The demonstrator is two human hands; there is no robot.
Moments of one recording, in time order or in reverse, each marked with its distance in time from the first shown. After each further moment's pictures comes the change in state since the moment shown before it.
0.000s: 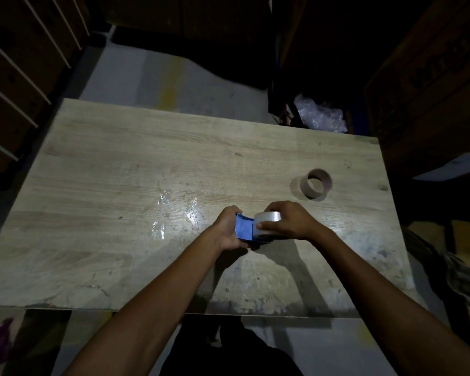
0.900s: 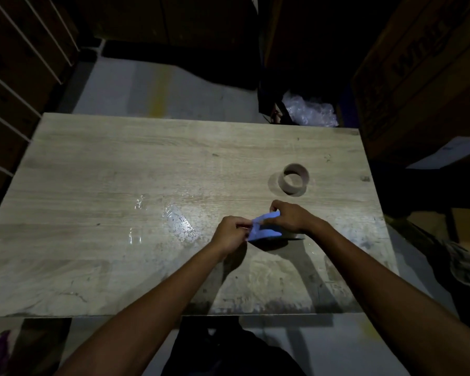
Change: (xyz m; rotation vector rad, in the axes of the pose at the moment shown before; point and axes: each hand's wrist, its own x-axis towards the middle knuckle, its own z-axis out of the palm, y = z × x) left_hand 0.027 -0.051 0.046 0.802 0.224 0.558; right_hand -0.010 0.072 -0.025 0.029 -0.114 0.222
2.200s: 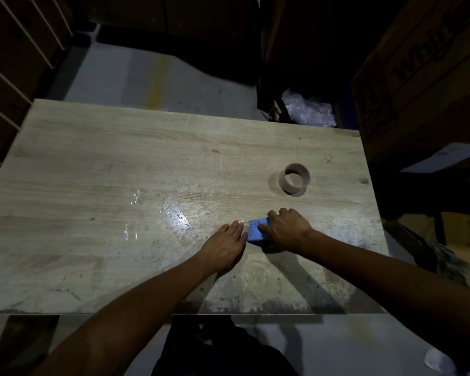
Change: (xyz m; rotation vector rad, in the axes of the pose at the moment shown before) left_hand 0.009 -0.064 -0.014 1.441 -0.123 0.765; right_hand -0.010 -0.015 0.025 -1.143 -0.028 -0.307
